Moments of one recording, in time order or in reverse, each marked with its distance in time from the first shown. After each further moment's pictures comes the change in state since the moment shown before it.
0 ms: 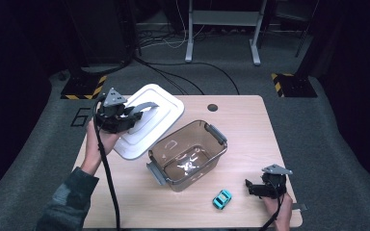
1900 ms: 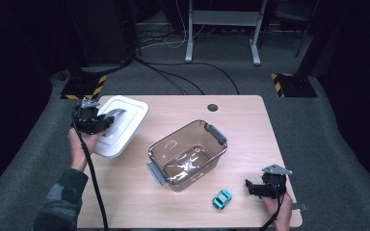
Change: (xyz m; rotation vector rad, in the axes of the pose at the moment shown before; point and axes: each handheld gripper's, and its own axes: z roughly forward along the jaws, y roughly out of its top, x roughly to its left) left arm 0.087 -0.081 0.036 0.102 0.180 -0.256; right arm 0.000 0.000 0.000 -0.001 -0.002 0.002
